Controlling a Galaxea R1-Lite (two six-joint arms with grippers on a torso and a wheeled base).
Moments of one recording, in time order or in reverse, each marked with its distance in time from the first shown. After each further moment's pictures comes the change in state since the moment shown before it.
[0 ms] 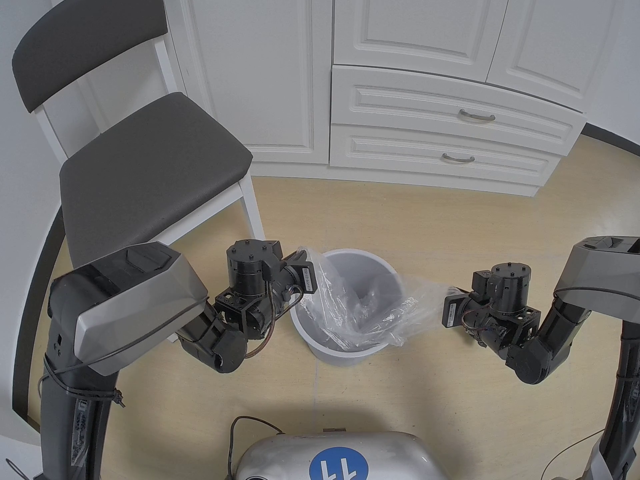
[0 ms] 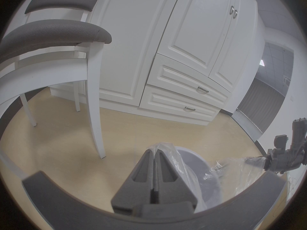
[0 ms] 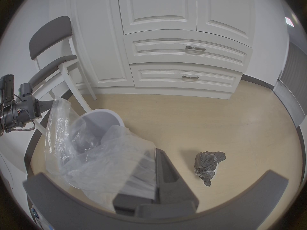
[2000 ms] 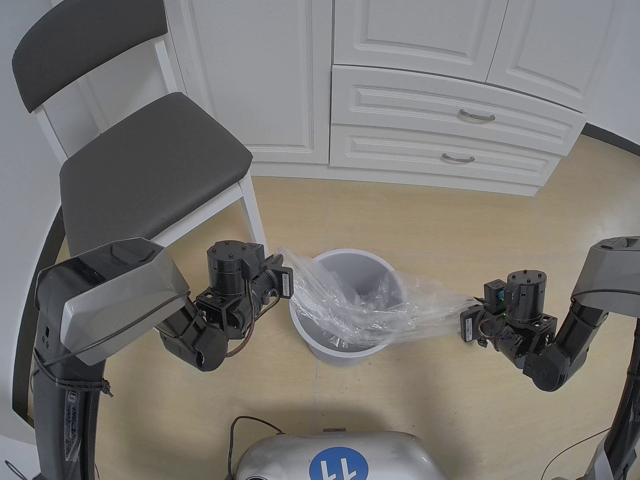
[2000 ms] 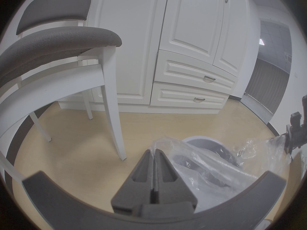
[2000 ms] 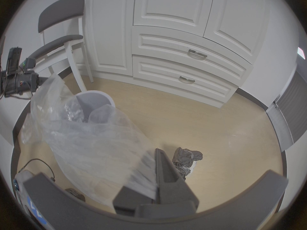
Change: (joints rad) left arm 0.060 -0.030 0.077 0.001 0.020 0.159; right arm -0.026 -0.073 0.126 0.006 -0.051 -0.195
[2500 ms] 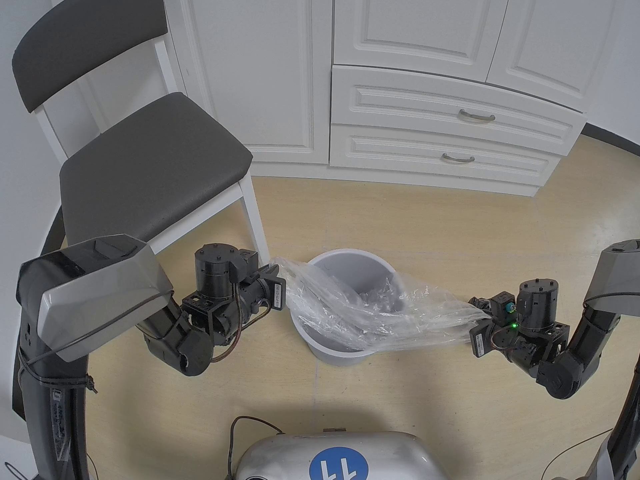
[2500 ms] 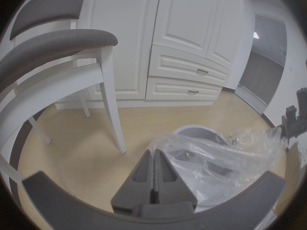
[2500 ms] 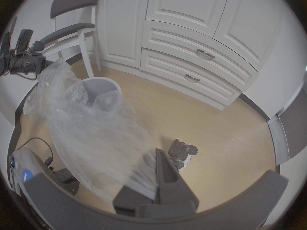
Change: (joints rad) left arm 0.015 -0.069 0.109 0.025 -0.070 0.046; right arm -0.022 -0.049 0.106 -0.001 0.046 -0.118
